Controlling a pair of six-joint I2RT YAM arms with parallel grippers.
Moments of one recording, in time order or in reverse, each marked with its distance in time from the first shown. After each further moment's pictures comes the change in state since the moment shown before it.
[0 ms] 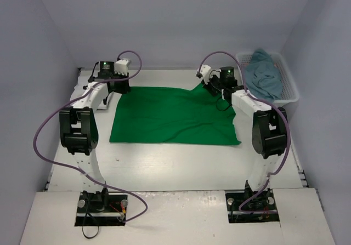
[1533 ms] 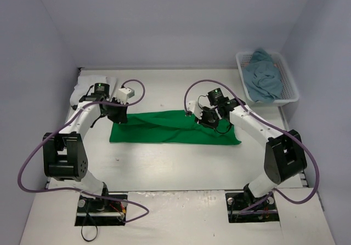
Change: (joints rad) left arm 0.009 -0.398 -0.438 -0.291 0.134 0.325; right arm 0.225 -0.355 -0.248 -0.628 0.047 -0.212
